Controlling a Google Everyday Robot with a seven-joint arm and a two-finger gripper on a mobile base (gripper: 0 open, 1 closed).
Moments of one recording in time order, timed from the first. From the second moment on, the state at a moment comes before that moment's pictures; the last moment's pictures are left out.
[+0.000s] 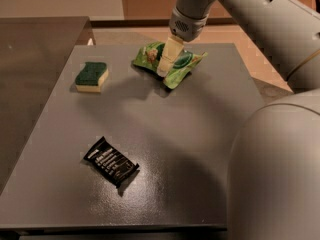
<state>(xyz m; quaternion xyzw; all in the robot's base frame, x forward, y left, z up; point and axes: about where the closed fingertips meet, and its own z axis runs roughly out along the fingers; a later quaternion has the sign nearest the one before) 0.683 -0.061 0.886 -0.50 0.85 0.03 0.14</state>
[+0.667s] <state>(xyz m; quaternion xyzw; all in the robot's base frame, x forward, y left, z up) 0.685 -0.049 0.874 -0.49 0.87 0.04 0.12</state>
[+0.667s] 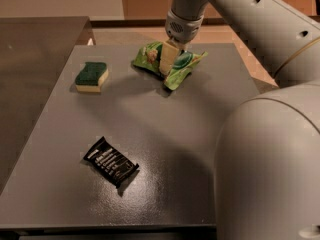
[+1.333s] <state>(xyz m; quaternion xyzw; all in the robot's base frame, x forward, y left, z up) 0.672 -0.051 0.890 -0.49 0.86 0.03 0.12</state>
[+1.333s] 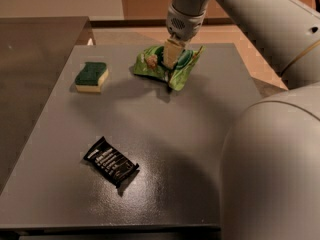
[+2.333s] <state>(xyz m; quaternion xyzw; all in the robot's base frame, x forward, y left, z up) 0.556 -0.071 0.926 -0.53 0.83 0.09 0.13</state>
